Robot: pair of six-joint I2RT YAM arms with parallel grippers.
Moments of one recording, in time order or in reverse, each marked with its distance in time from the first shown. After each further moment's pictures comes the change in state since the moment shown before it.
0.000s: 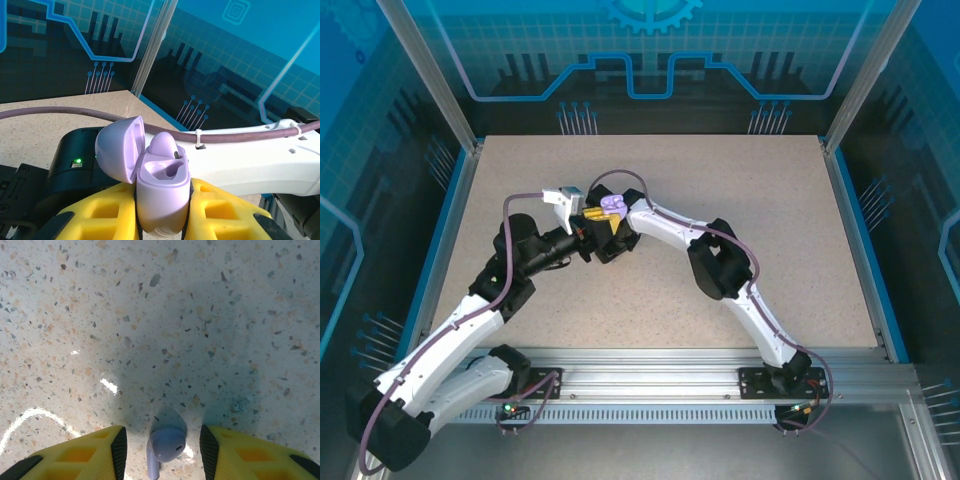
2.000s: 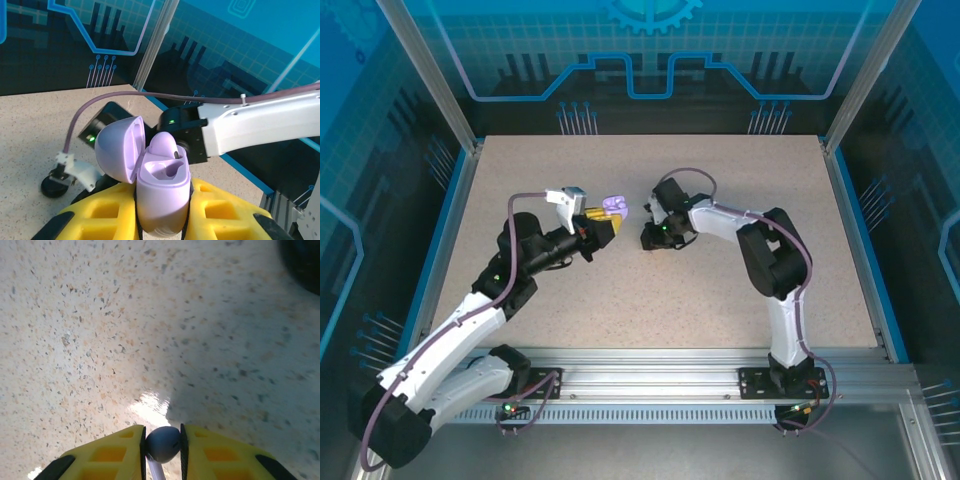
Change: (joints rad) left arm 0.000 0.028 -0.002 0.000 0.000 0.000; right arm -0.273 -0.397 -0.727 0.510 -0.237 0.203
